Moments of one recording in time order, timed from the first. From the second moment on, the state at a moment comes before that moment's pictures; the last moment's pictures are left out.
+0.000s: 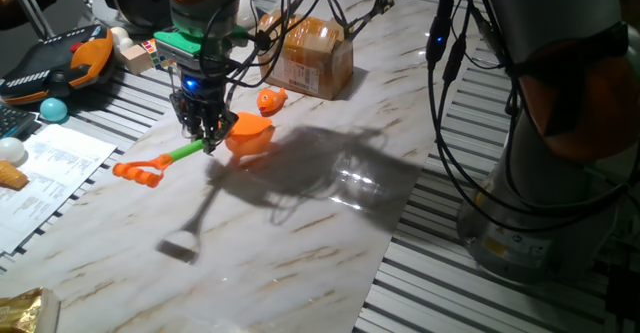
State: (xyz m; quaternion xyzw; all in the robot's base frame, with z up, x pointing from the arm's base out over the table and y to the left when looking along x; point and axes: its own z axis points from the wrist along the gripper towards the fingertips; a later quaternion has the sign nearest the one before) arm 0.581 0.132 0.110 -0.71 -0.69 -0.13 0.06
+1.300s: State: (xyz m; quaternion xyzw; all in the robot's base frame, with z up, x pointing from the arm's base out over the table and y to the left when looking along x) arm 0.580 0.109 0.102 -0.72 -0.68 -0.15 0.06
